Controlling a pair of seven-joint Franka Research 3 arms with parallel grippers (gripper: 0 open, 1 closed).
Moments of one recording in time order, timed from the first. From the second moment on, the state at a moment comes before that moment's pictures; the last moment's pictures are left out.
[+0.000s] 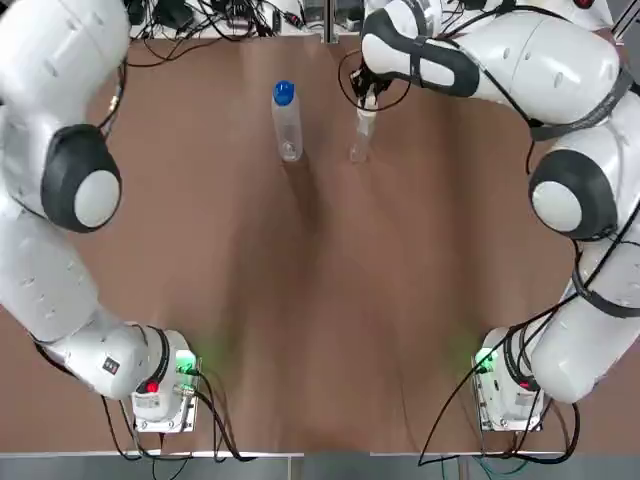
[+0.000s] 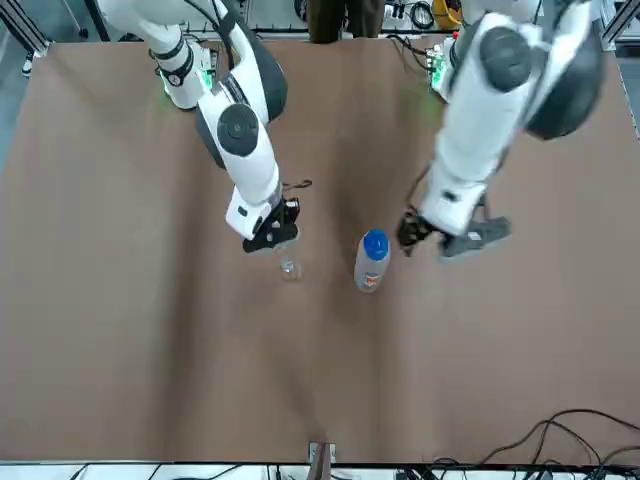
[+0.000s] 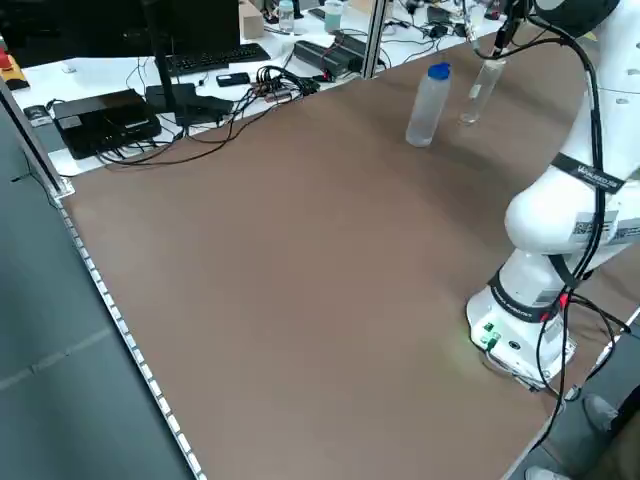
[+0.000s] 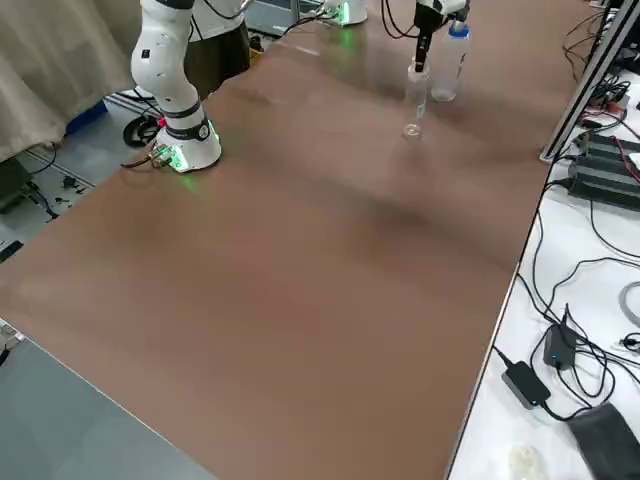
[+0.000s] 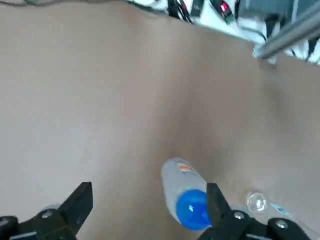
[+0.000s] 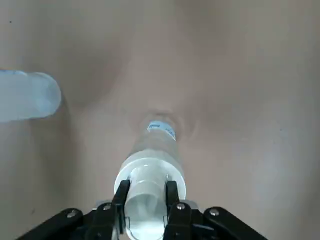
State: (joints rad) left arm -0.44 0.30 0.02 -1.33 0.06 1.80 -0.70; right arm 0.59 0.47 0.06 -1.48 0.02 1.98 0.41
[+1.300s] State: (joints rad) left arm -0.05 0.17 -0.03 -1.38 0.05 1.71 -0.17; right arm 0.60 0.51 0.06 -1.41 0.01 1.94 0.41
